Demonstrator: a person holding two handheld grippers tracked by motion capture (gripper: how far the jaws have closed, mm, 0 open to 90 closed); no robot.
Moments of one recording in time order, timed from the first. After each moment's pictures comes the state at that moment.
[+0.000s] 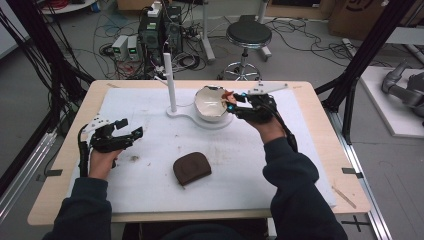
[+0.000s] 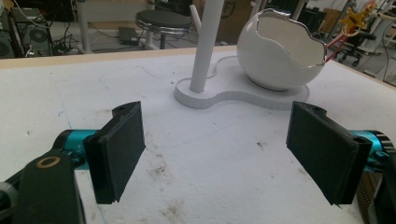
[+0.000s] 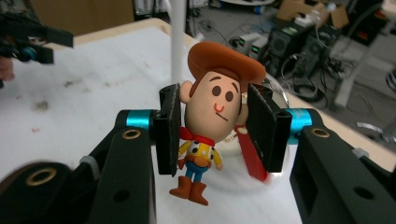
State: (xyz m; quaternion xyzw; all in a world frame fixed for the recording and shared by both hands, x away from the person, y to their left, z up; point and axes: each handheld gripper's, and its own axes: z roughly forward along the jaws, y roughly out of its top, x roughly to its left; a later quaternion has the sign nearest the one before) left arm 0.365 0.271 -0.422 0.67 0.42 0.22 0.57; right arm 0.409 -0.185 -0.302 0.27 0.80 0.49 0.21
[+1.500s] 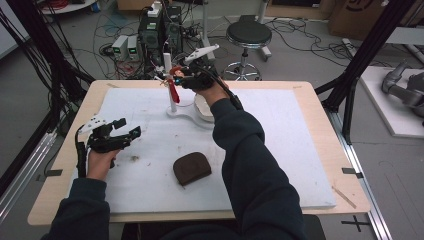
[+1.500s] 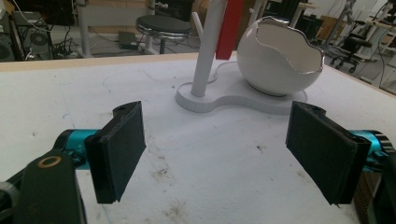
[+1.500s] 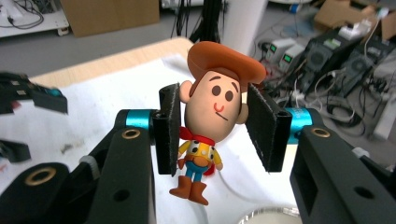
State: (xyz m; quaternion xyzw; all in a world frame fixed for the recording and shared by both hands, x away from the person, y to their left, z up) left arm 0.363 0.275 -0.421 0.66 0.42 0.22 0.58; right arm 0.497 -0.046 -0.281 0.23 0.84 0.46 0.18
